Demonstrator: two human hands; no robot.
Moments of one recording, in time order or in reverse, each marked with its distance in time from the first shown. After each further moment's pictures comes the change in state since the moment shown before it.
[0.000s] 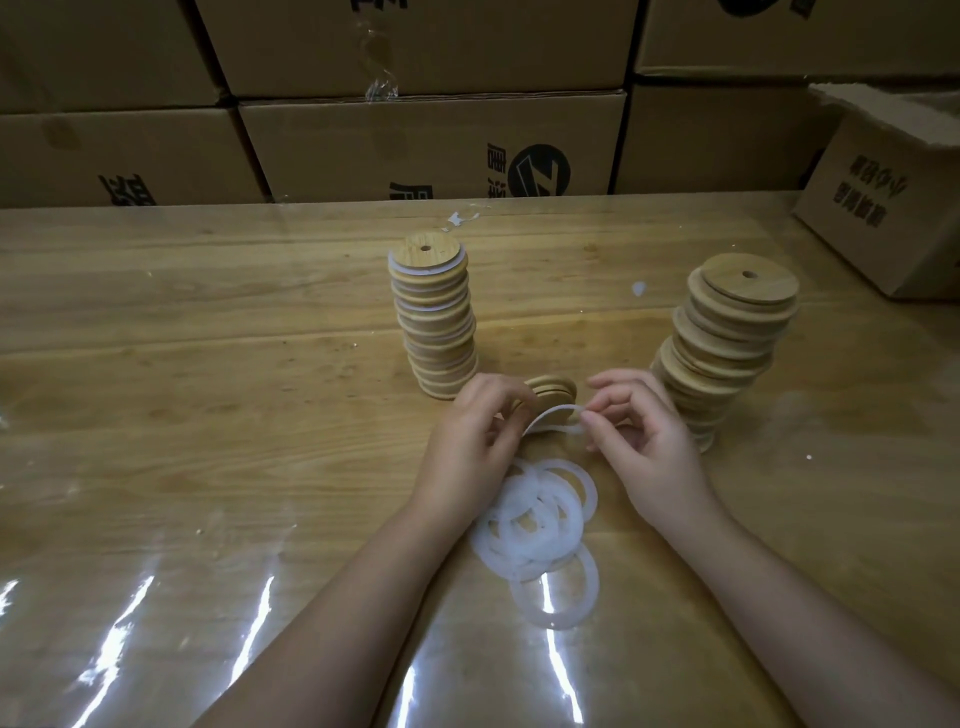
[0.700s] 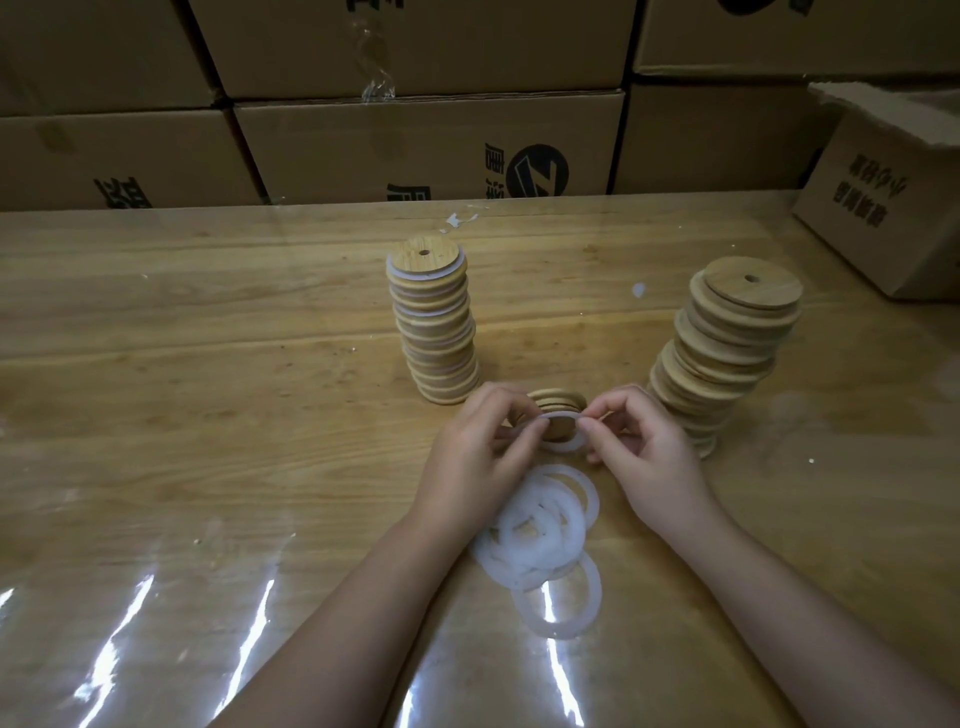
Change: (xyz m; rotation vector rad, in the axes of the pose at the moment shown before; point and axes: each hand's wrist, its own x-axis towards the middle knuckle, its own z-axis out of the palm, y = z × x) left_hand -0.002 0.001 0.003 0.013 0.034 0.045; right_hand 0.001 0.005 0.000 -0.025 -0.016 0.091
